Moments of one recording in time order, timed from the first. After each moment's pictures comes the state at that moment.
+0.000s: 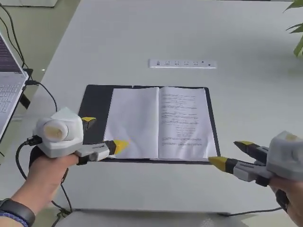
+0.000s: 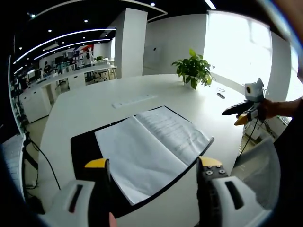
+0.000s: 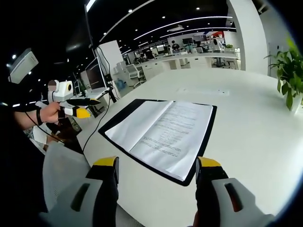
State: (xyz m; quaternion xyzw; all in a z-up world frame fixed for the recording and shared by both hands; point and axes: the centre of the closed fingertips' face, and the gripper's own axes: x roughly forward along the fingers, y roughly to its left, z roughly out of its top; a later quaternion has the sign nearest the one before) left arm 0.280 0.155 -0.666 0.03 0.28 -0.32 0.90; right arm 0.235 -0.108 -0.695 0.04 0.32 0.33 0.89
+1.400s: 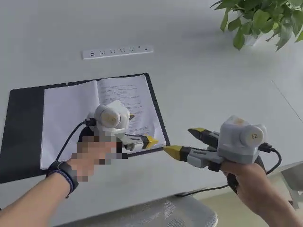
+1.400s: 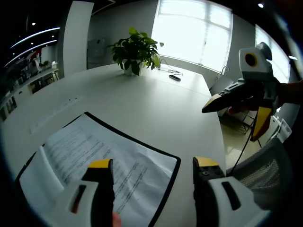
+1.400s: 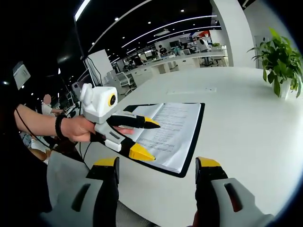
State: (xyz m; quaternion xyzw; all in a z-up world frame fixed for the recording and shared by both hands) left arm 0.292 -0.093 -0.753 0.09 0.29 -0.53 0.79; right arm 0.220 -0.133 -0.691 0.08 0.31 0.28 0.90
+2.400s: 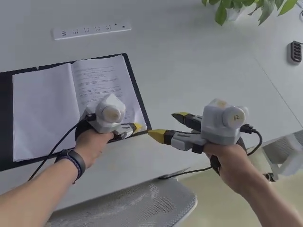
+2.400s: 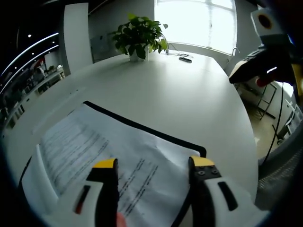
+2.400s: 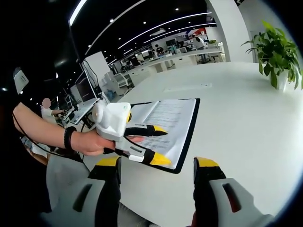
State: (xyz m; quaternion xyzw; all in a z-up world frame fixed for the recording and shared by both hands) left arm 0.309 -0.104 -0.811 0.17 0.30 -0.48 0.81; right arm 0.223 -0.148 -0.705 0.10 0.32 0.28 0.90
